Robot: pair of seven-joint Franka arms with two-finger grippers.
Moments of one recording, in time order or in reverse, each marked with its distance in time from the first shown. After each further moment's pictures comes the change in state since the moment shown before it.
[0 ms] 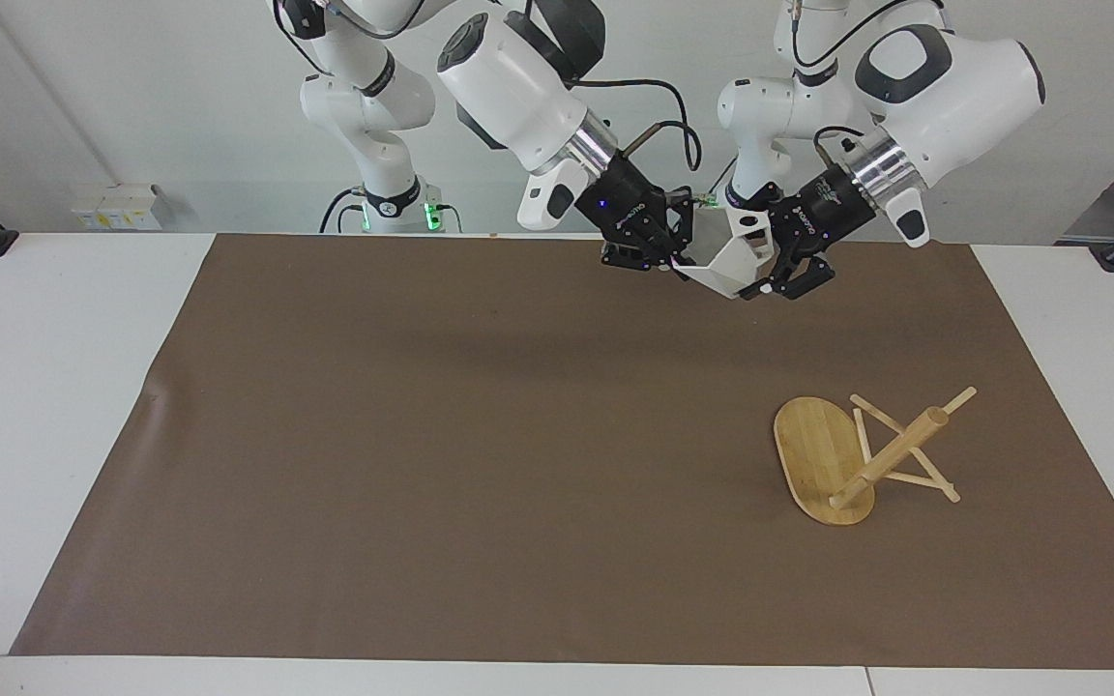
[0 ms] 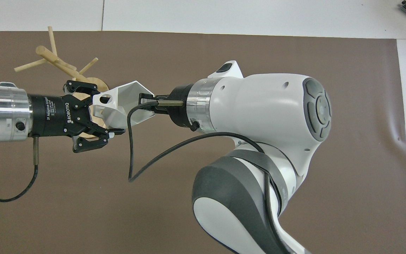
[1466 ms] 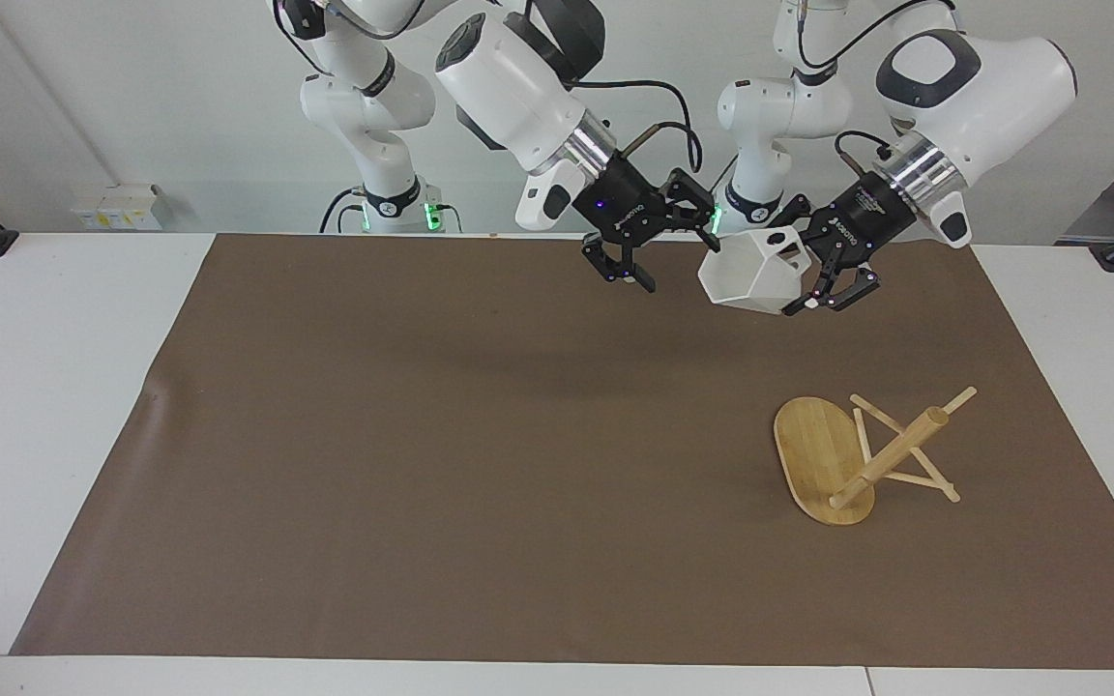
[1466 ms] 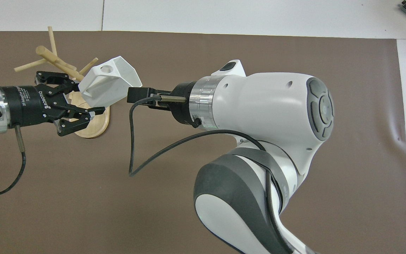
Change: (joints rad) left arm 0.043 -0.003 0.019 -0.048 -0.002 0.179 -0.148; right arm -0.002 0.002 -0.008 -0.003 0.000 0.017 0.028
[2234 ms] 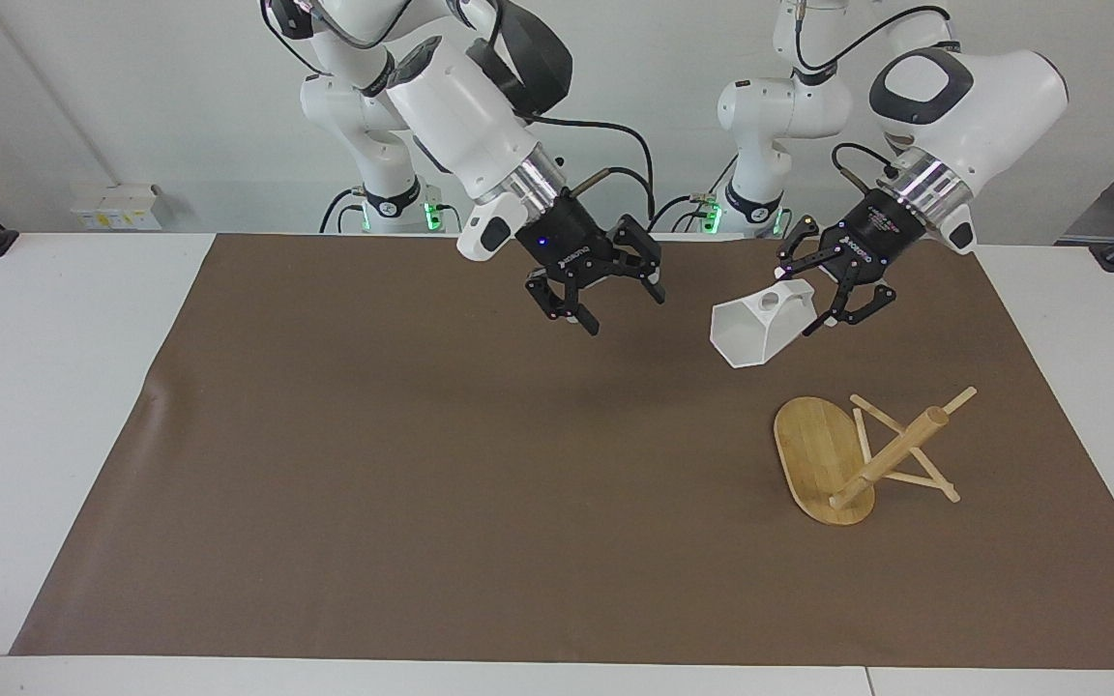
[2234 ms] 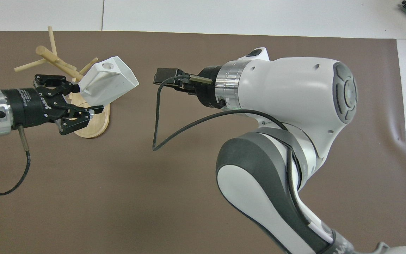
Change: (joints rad) left arm 0.001 -0.011 0.000 -0.043 0.000 0.049 -0.059; right arm -0.008 0.000 -0.121 -0.005 -0.102 -0.003 -0.003
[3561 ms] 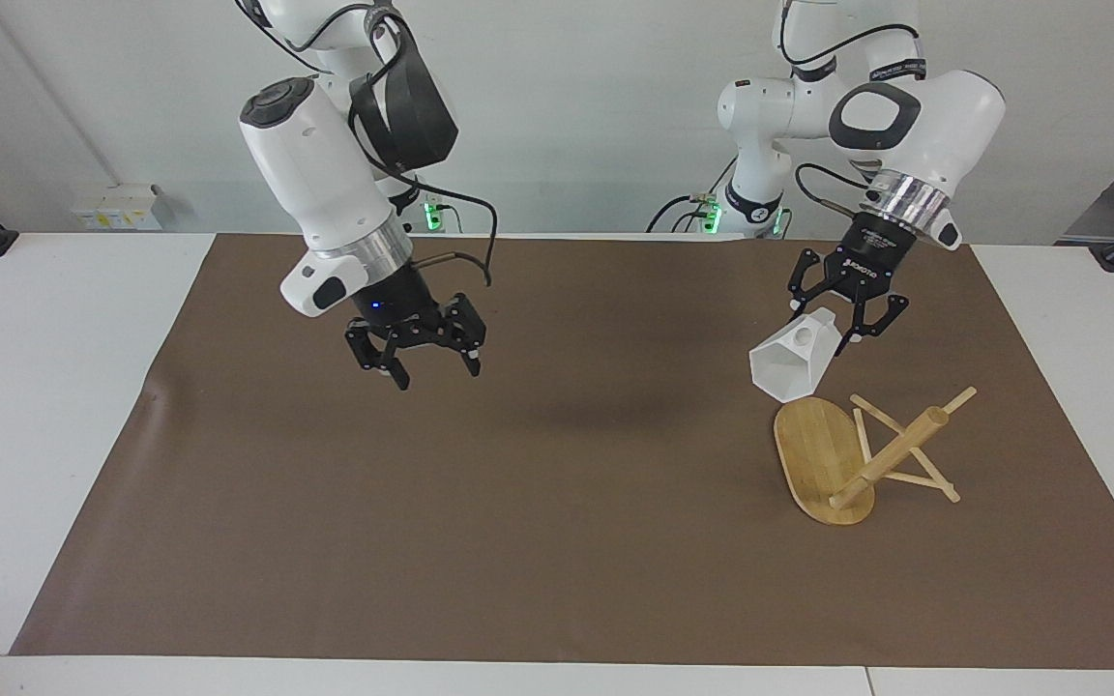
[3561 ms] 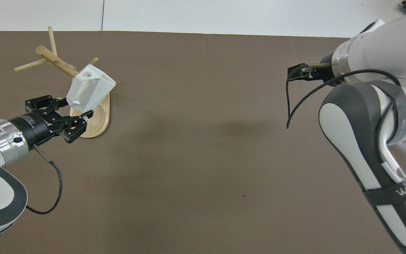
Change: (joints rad) left arm -0.017 -0.076 -0.021 -0.302 -0.081 0.466 -0.004; right arm -0.012 -0.045 -0.386 0.004 -0.377 -0.432 -0.258
